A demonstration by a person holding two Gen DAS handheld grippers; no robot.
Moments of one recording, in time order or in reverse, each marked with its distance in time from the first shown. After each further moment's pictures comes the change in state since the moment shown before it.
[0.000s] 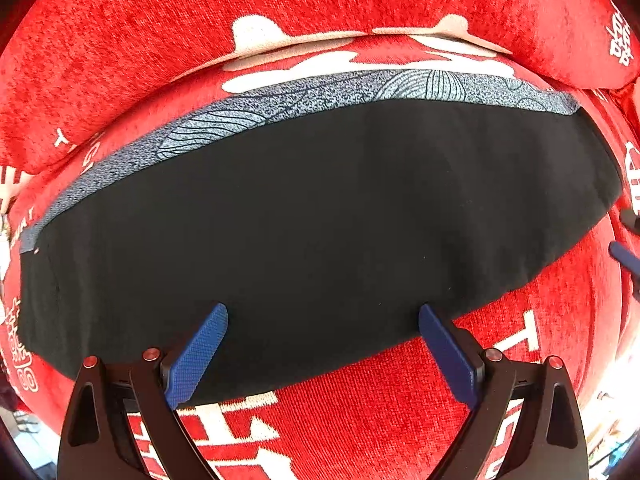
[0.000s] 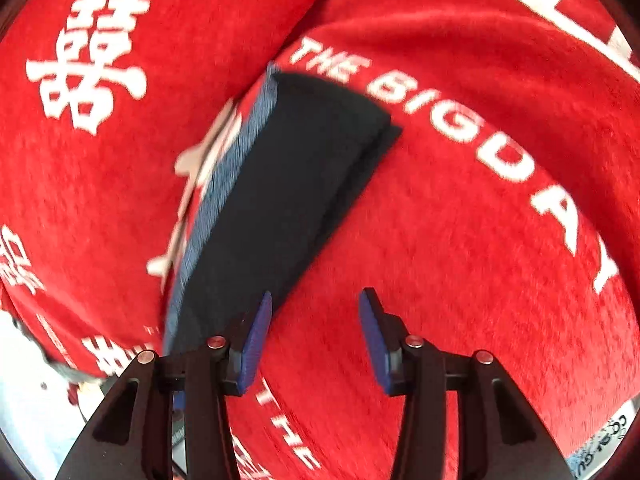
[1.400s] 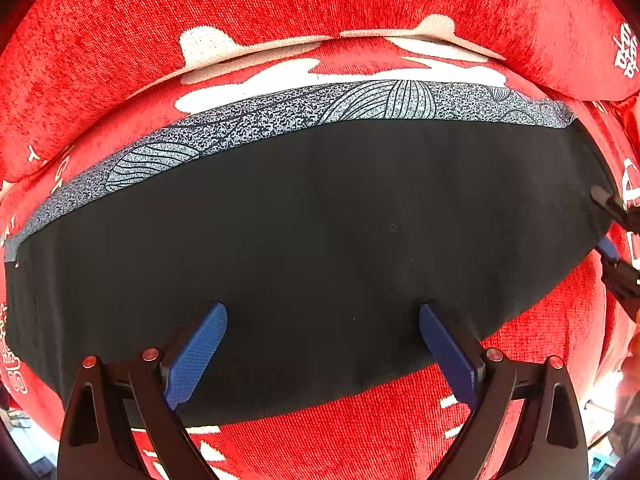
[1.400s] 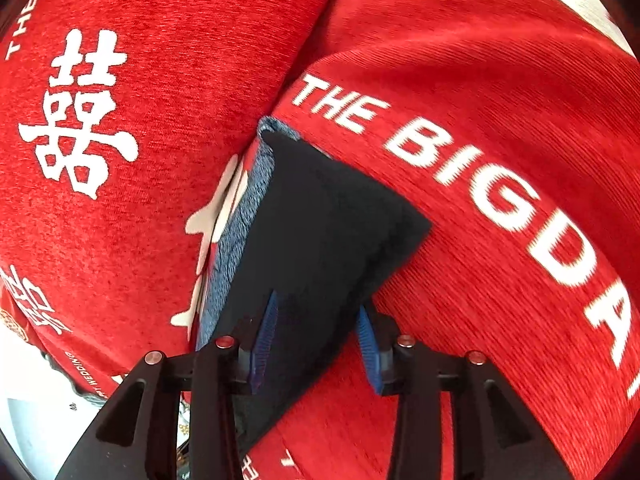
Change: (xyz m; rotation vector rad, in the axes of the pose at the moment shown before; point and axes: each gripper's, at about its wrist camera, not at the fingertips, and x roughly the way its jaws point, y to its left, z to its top) left arm 0.010 -0.029 0.039 -0.013 0.034 -0.046; right arm 0.032 -0.003 0.050 0.035 -0.046 0.132
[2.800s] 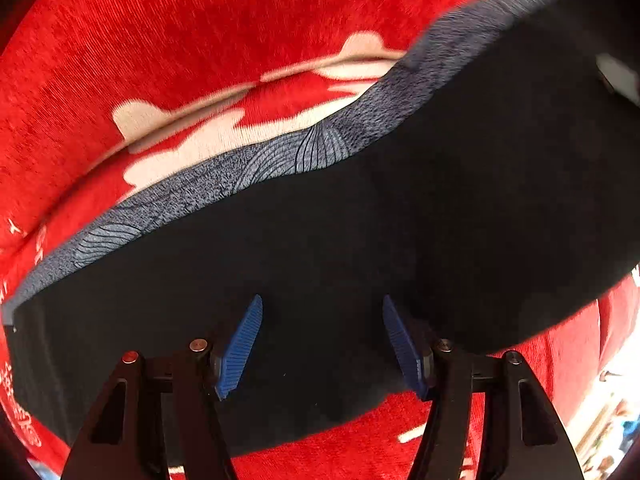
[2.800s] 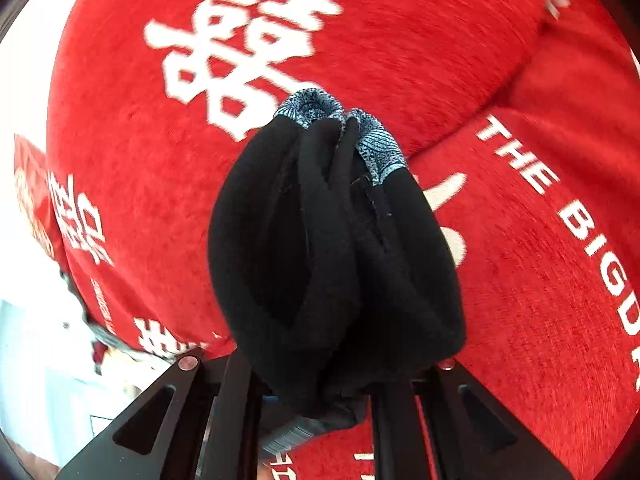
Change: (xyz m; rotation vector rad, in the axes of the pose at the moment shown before) left arm -0.008 -0.046 0.016 0.155 -0.099 -0.055; right arm -0.014 0.140 -0.033 -0.361 0.025 0.102
